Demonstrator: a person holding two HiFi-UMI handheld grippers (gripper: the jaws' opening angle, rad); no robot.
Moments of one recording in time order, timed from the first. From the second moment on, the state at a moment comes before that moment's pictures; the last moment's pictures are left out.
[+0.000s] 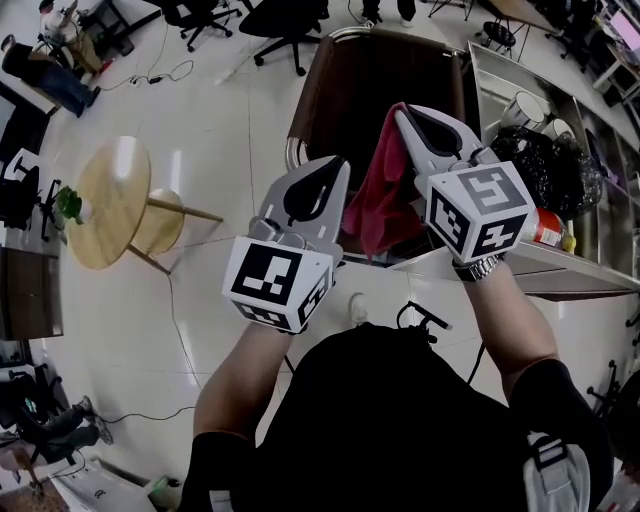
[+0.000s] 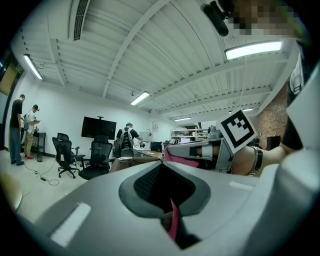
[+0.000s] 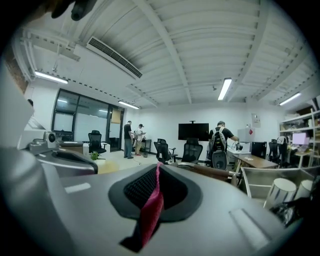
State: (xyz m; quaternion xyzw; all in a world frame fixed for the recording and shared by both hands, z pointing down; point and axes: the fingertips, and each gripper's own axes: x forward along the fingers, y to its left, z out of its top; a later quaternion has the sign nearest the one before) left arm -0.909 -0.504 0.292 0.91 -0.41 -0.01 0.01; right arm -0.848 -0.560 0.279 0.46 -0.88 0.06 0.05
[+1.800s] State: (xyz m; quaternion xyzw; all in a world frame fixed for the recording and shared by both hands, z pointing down) left arm -0.918 -0.236 0.259 0.93 -0.37 -0.04 -0.02; right arm -0.881 -0.234 0.248 0.46 -0.89 -0.02 0.00
